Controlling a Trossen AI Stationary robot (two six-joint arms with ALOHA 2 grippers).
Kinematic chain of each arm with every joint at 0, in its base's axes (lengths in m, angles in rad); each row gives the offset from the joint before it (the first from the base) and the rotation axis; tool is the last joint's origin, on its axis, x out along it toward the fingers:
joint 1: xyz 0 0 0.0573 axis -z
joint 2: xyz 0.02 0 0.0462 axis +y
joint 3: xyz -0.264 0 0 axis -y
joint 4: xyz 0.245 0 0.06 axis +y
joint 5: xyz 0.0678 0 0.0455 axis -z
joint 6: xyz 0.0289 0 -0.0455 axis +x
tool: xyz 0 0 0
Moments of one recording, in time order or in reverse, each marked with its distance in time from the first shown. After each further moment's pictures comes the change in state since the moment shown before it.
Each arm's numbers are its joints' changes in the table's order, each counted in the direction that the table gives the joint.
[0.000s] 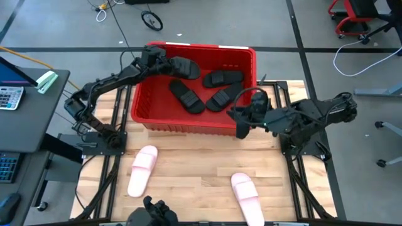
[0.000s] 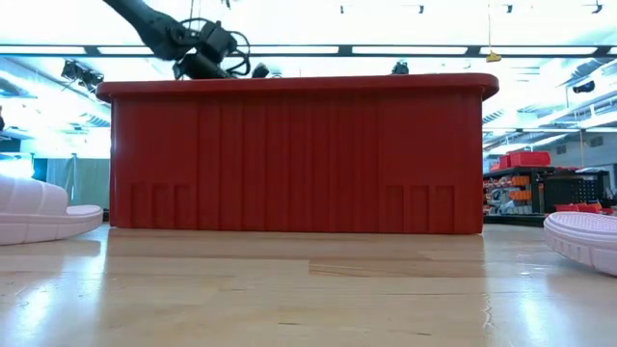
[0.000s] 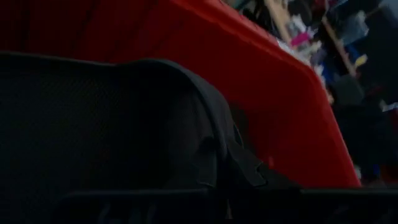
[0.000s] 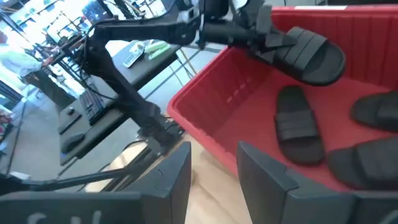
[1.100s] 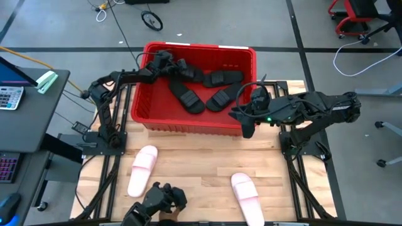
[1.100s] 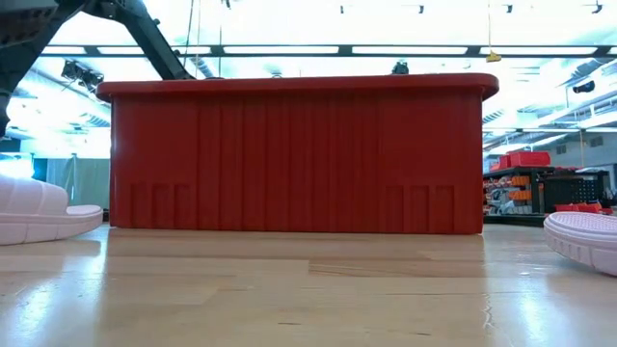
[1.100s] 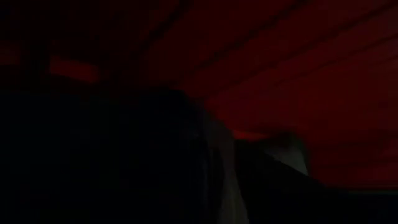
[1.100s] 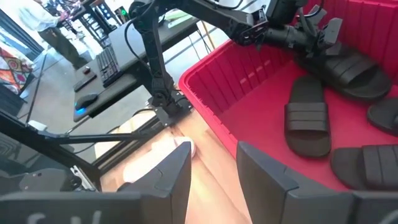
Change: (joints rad) left arm -0.070 0.369 0.016 -0.336 -0.026 -0.053; right arm 0.091 -0.047 0.000 0.030 -0.241 -0.151
